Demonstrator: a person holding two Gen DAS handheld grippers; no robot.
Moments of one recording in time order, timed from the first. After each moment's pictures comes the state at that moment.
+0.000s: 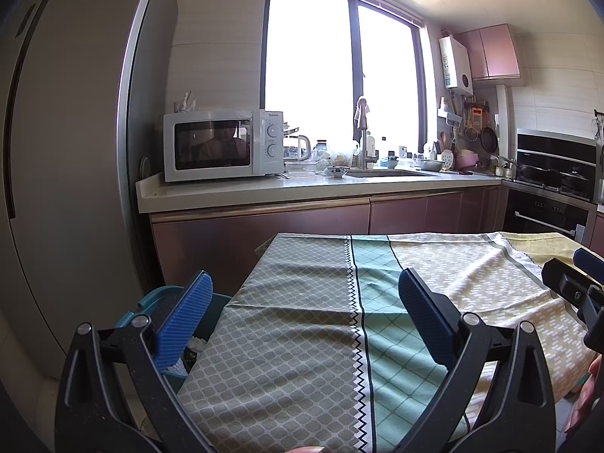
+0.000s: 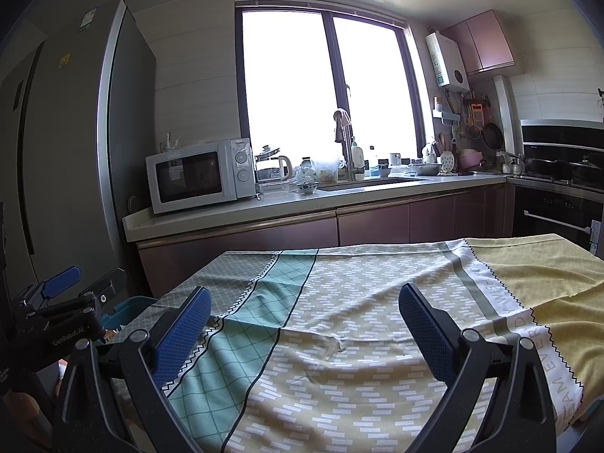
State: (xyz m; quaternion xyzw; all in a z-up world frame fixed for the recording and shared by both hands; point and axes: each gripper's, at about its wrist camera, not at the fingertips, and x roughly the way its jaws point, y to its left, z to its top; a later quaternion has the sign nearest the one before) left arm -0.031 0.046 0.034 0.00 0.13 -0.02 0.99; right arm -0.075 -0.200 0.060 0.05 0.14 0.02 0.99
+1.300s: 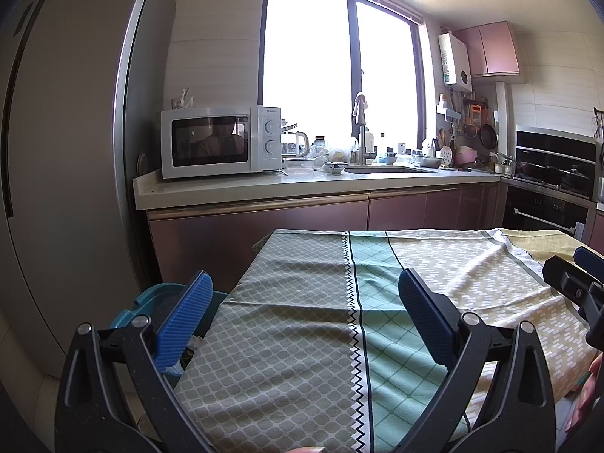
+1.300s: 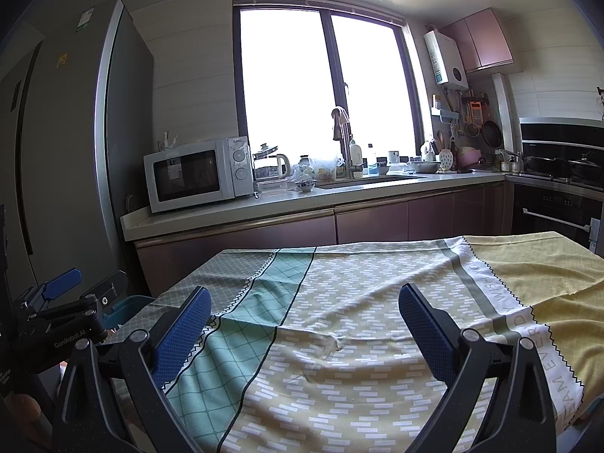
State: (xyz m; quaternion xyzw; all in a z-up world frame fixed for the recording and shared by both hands) left arm -0.029 0.045 0.031 0.00 0.13 -0.02 0.99; right arm -0.074 -0.202 0.057 0.05 0.14 0.02 0.99
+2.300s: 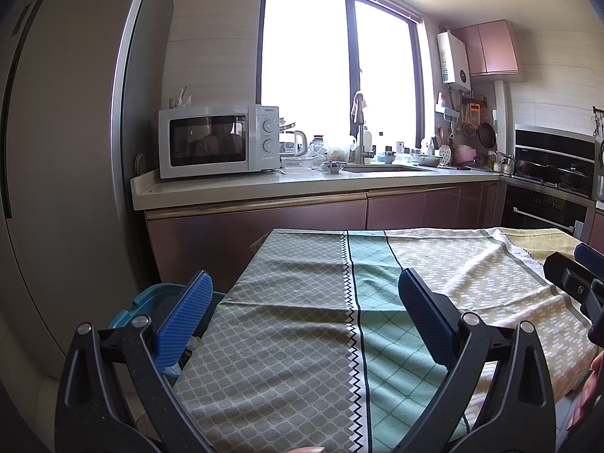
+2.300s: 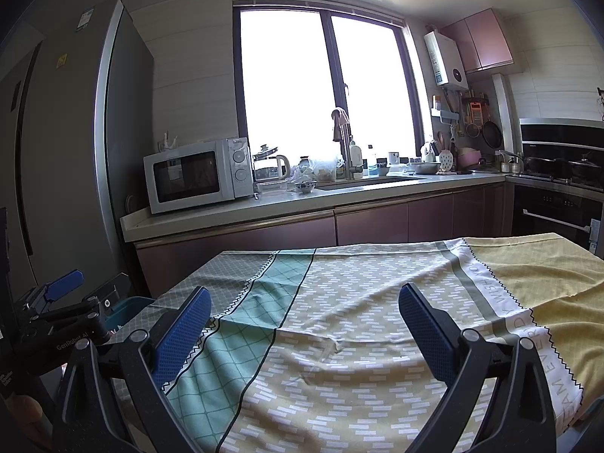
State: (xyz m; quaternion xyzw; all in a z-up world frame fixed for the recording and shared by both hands) left arm -0.029 0.042 0.026 0.00 0.13 -0.03 0.99; right arm -0.072 -0.205 0.056 0.05 0.14 0.02 0.99
